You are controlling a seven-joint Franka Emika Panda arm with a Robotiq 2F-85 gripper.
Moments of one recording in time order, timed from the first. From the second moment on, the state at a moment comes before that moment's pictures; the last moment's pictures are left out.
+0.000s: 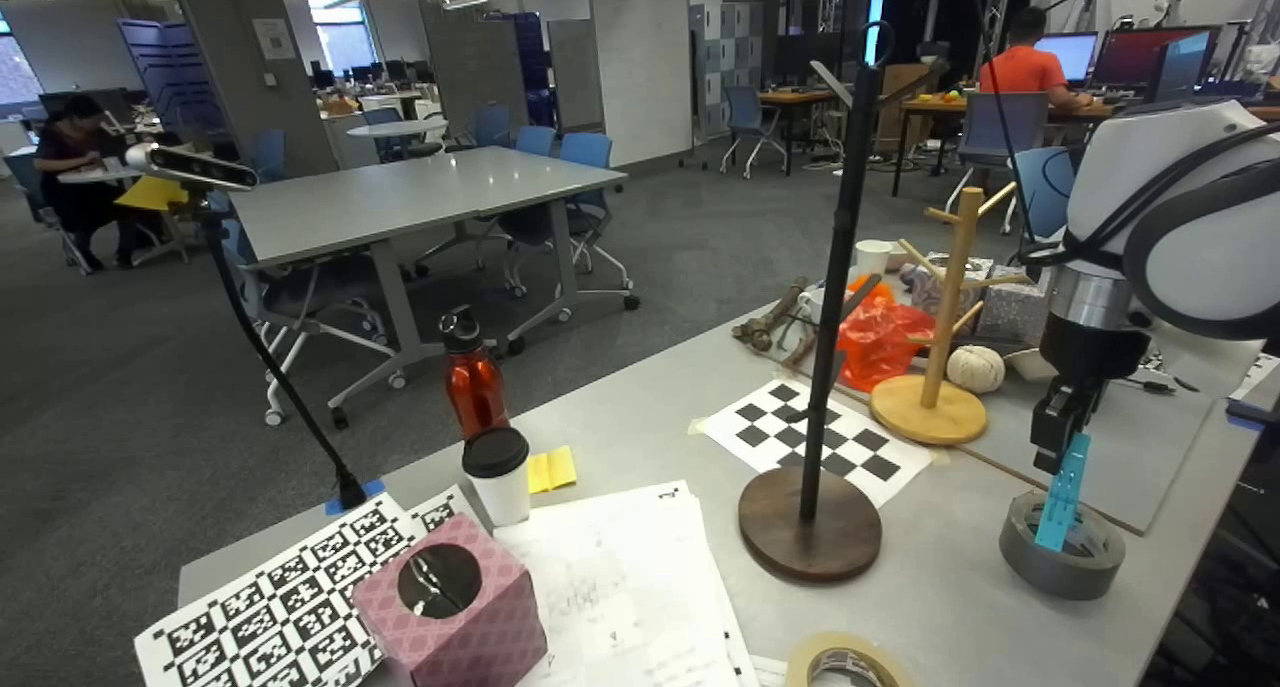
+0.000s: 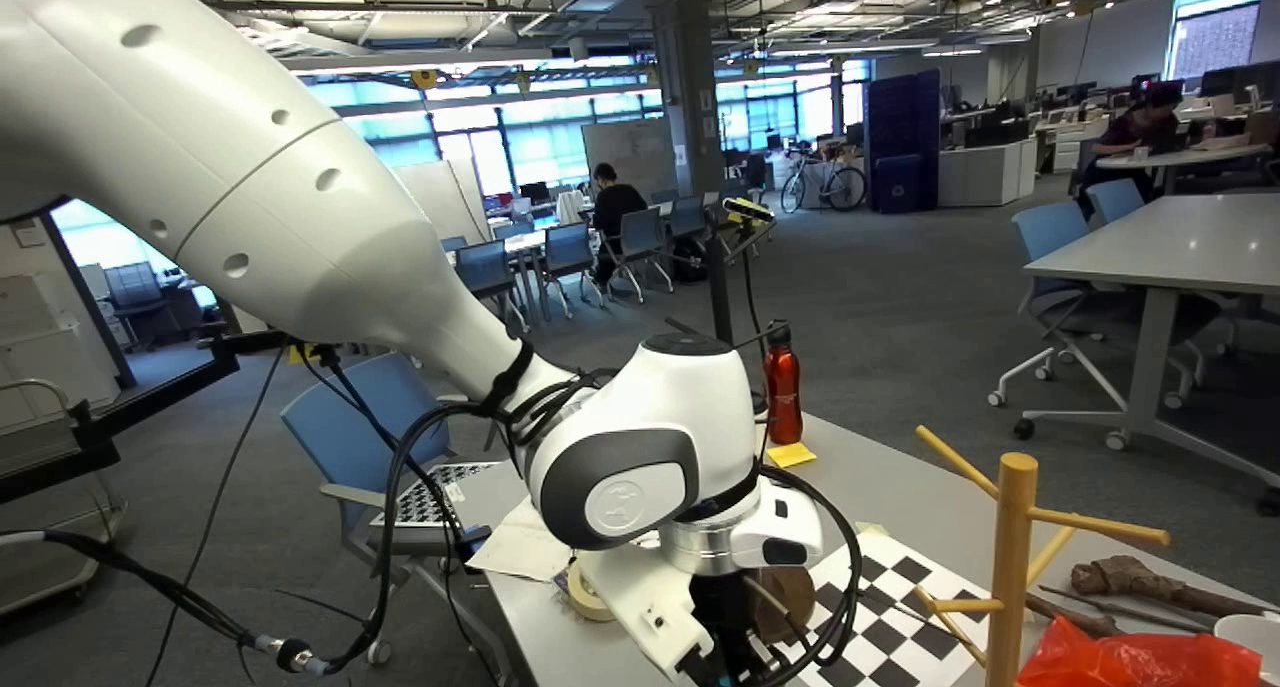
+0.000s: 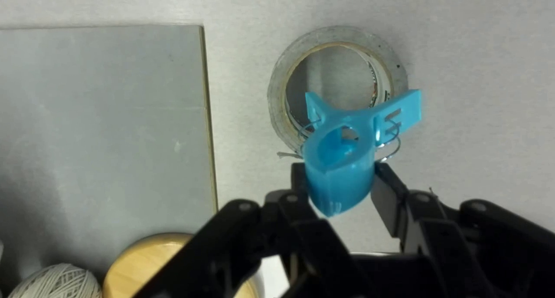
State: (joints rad) arm -0.13 0.30 -0.09 -2.27 -0.05 2.56 -0.15
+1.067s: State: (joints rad) arm -0.13 0.33 -0.09 -2.24 -0.06 2.51 -0.15
